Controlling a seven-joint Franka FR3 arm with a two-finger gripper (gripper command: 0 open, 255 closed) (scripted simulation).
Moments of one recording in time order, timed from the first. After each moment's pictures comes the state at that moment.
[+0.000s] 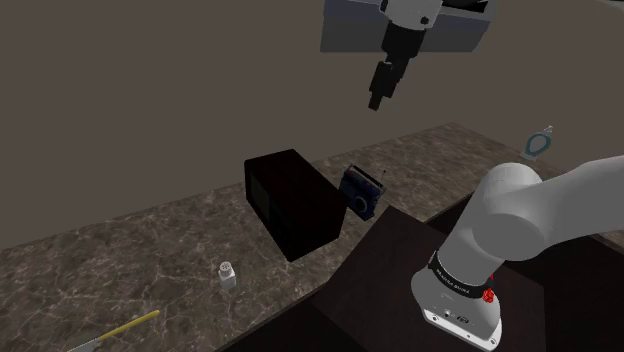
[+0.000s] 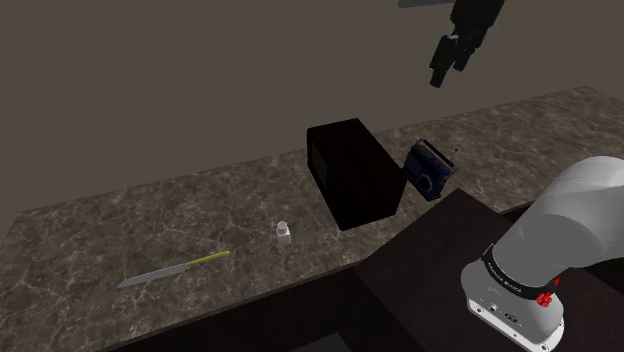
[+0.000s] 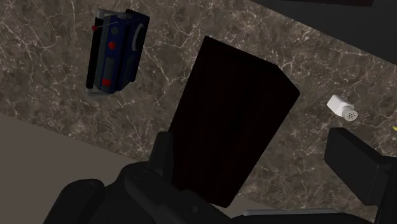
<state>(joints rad) 0.02 -0.82 -0.04 -2.40 -0.10 1.68 -0.10</state>
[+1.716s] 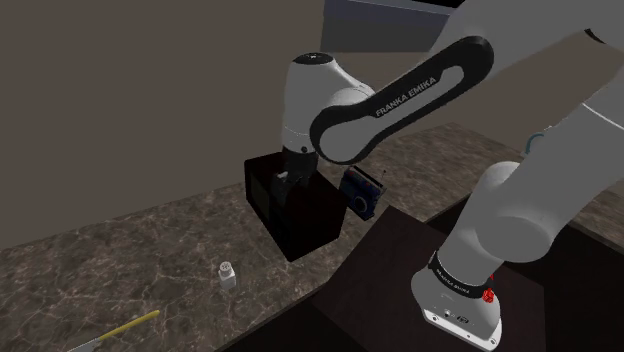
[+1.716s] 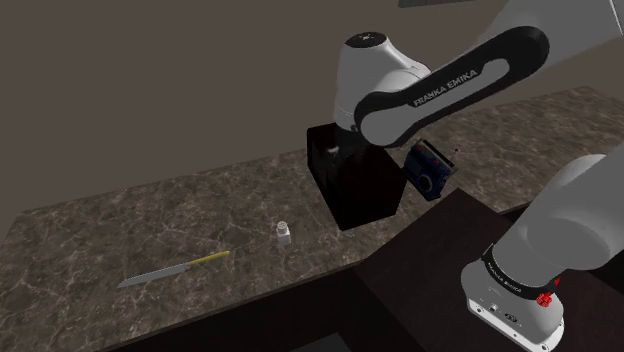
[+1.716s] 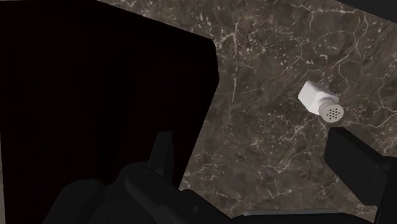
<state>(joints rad) 0.09 -0.25 0.28 -2.58 -0.03 2.41 0.36</state>
